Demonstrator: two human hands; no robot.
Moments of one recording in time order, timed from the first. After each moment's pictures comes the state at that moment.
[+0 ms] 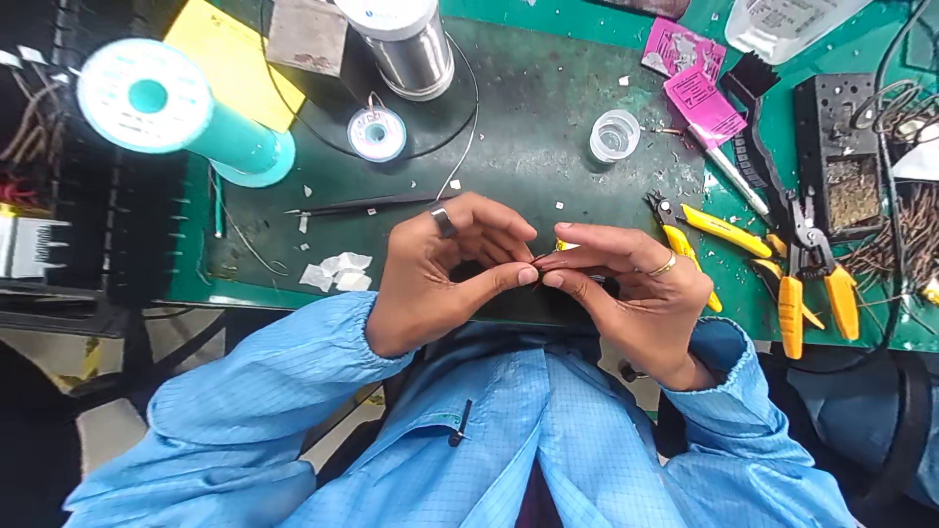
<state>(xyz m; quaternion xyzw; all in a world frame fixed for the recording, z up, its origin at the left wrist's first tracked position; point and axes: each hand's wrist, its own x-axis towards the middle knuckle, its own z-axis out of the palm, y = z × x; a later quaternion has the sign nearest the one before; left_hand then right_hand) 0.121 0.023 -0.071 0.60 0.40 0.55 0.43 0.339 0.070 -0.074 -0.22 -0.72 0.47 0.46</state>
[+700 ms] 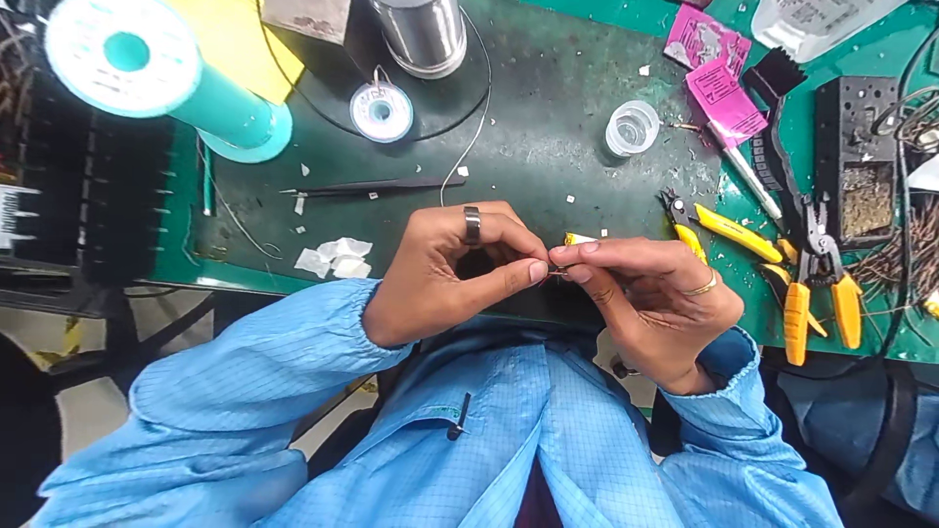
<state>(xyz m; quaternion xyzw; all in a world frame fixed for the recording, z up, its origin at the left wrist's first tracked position) 0.119 0.023 -0.071 0.62 0.38 0.52 0.45 0.339 0.067 -0.078 -0.20 -0.71 0.45 0.51</state>
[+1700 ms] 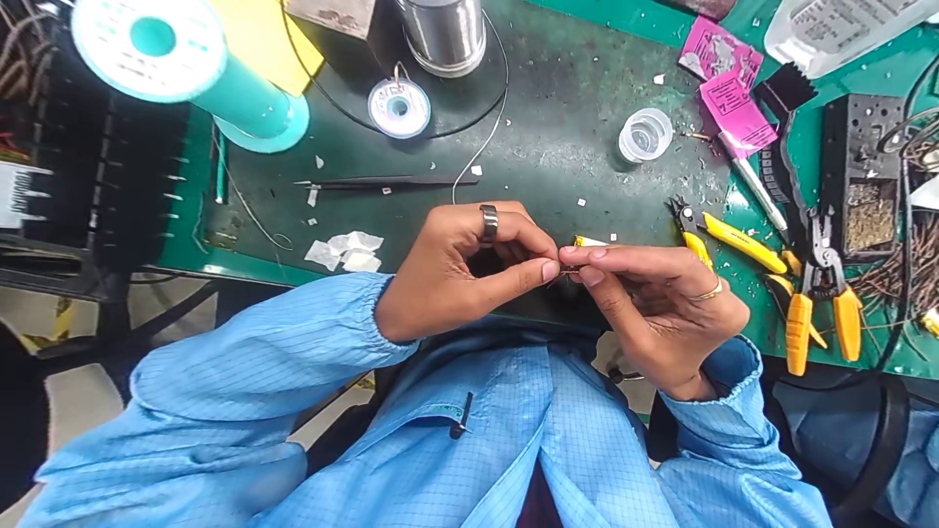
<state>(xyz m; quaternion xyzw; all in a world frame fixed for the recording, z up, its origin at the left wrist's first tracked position) 0.119 0.023 -0.071 0.62 0.39 0.52 0.44 0.339 0.066 -0.079 -0.21 -0.71 0.45 0.50</state>
